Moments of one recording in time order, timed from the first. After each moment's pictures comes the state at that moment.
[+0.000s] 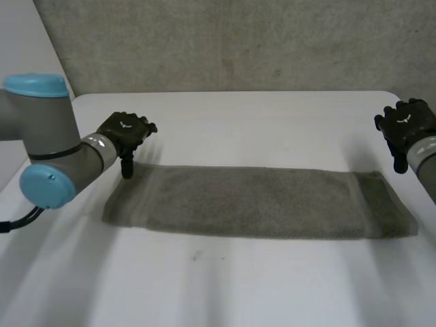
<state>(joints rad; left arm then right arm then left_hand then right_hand) 4.41 -2.27 -1.03 2.95 -1.43 3.68 1.64 -1.12 1.42 -0.10 1.49 2.32 0.20 0.19 0.19 0.19 0.03 0.21 0.22 0.21 0.23 0.06</state>
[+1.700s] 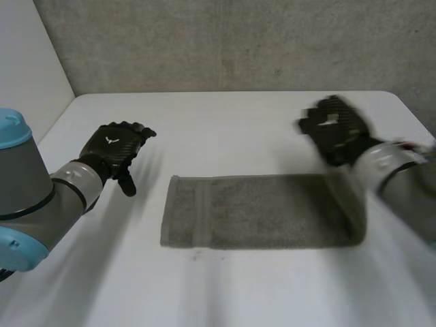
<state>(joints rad) 4.42 -1.91 -1.60 3.27 -1.39 3.45 1.77 -1.32 1.58 -0.13 1.21 2.34 0.20 0.19 0.19 0.19 0.03 0.95 1.17 1.19 1.19 0.98</state>
